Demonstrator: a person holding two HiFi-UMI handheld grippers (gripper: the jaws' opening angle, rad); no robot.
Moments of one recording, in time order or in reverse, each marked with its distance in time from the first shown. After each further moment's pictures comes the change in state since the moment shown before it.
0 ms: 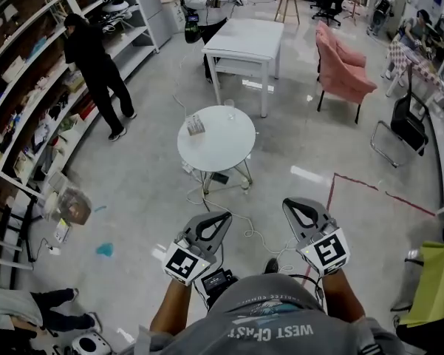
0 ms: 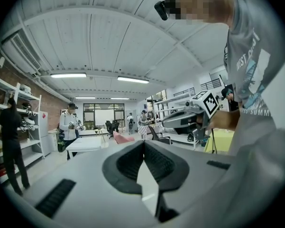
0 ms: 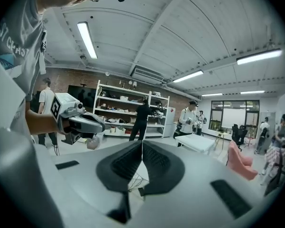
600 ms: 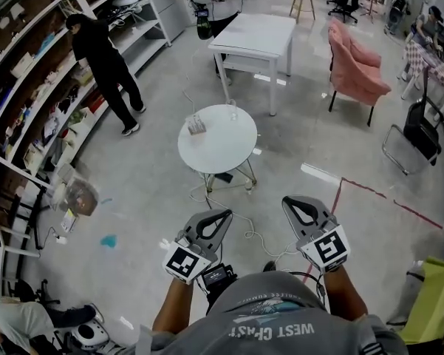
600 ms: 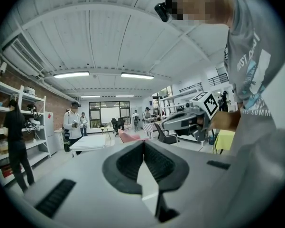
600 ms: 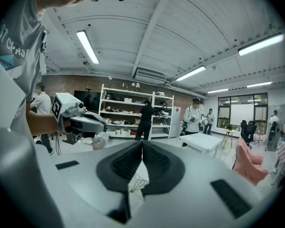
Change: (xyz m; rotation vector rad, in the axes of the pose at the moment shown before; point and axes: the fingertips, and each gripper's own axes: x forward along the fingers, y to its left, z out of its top) left arm 0.065 -0.002 0.009 0.002 0.020 0.088; right arm 0.004 -0.064 -0.018 0.011 -0.024 0.102
